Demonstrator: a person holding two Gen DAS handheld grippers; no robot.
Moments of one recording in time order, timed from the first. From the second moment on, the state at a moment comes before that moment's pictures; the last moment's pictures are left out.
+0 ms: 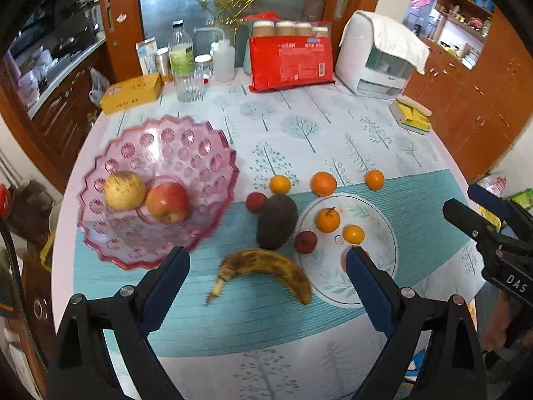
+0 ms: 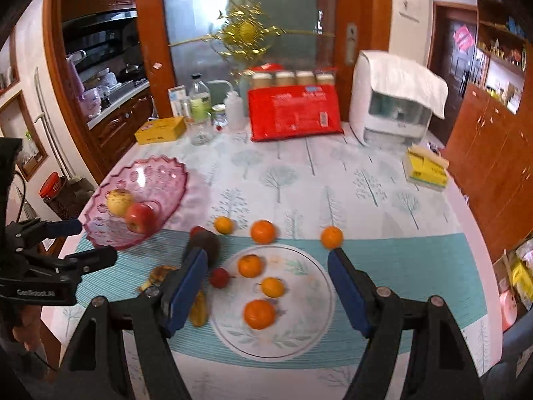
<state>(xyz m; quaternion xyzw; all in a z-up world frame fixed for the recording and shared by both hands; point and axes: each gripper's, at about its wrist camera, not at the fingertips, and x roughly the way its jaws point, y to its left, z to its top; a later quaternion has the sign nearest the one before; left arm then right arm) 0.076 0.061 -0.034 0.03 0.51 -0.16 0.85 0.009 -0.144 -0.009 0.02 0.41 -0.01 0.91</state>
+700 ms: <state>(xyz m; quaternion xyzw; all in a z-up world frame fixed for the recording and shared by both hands) 0.085 0.044 -0.148 -0.09 0.58 0.05 0.81 0.045 -0.149 -0.143 -0.02 0.54 0.13 0.83</state>
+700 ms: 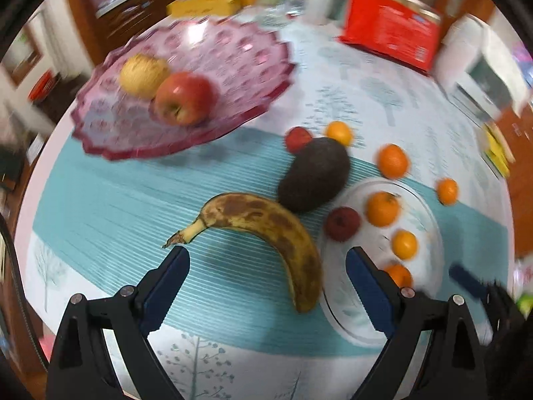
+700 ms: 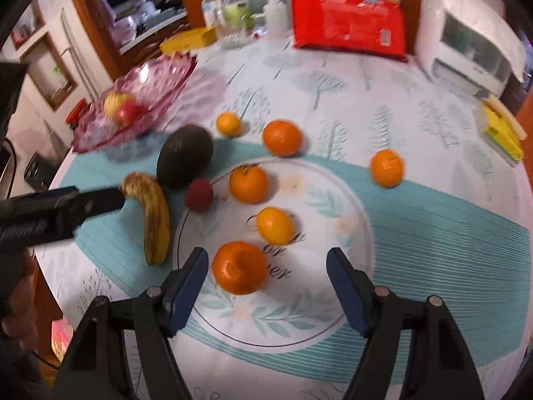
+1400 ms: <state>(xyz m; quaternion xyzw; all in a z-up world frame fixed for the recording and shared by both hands) 0.125 0.027 -0.214 -0.14 0.62 0.13 0.76 0.059 -0.140 -0.169 -0.03 0.56 0.16 0.81</state>
